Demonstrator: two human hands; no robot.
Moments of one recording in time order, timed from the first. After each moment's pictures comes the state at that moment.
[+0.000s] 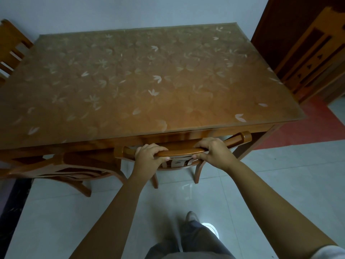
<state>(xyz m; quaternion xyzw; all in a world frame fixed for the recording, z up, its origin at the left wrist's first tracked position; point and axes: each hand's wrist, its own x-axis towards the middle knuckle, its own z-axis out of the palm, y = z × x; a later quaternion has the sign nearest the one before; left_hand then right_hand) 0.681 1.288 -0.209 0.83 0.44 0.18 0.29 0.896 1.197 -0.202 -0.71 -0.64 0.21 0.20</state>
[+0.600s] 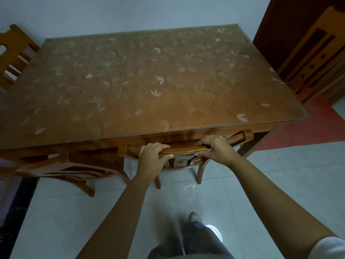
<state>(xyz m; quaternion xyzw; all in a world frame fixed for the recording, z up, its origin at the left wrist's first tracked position) 0.683 1.282 -0.208 0.84 0.46 0.15 0.25 0.901 1.199 -0.198 -0.71 -0.64 0.23 0.19</state>
